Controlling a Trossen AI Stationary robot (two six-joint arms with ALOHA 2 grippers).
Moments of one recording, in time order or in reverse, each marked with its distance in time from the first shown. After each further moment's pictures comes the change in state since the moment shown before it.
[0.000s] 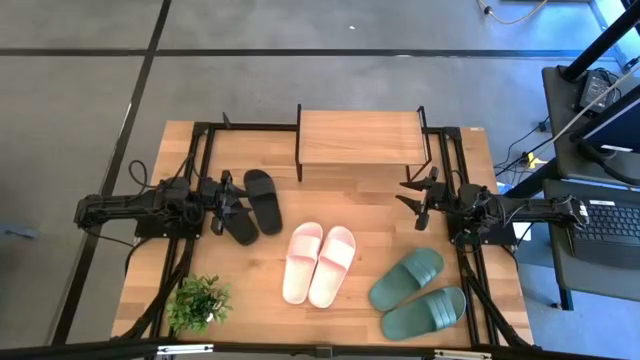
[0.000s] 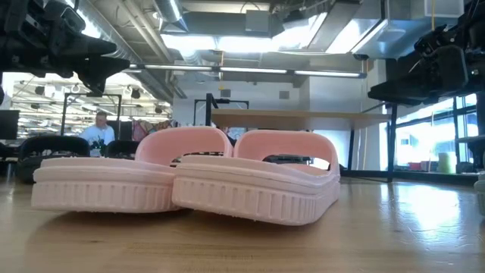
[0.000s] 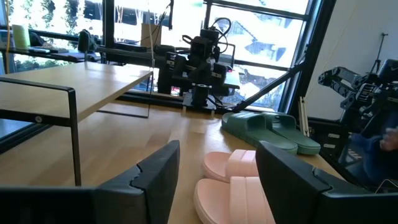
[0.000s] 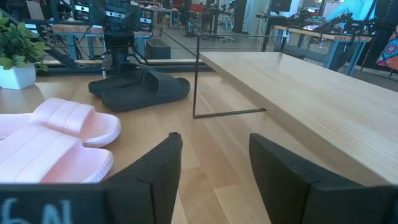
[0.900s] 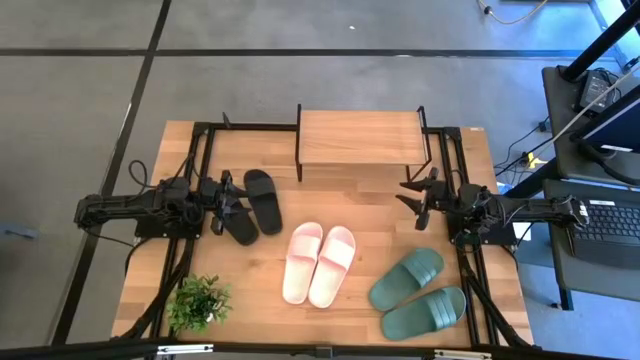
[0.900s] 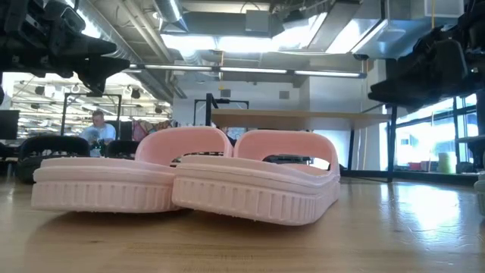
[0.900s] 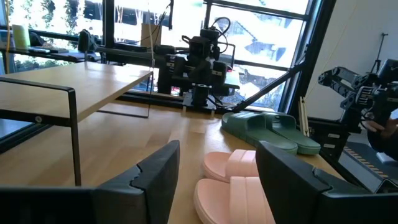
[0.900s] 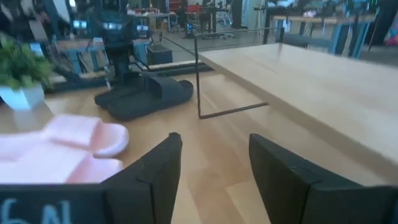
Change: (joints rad) left arm 0.000 0.000 0.000 0.000 0.000 0.000; right arm 0.000 0.000 0.000 0.000 0.000 0.130
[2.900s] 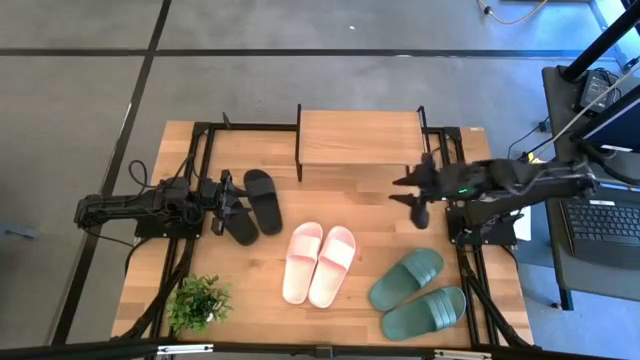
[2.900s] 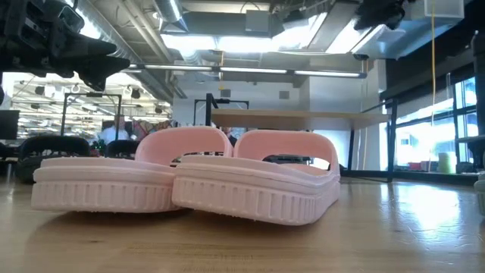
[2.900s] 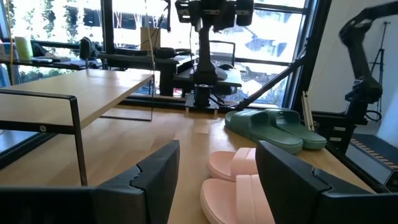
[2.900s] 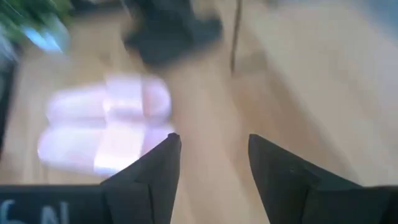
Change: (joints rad) left arm 0.000 0.000 0.000 0.000 0.000 0.060; right arm 0.207 0.822 1.066 -0.886 0.027 0.280
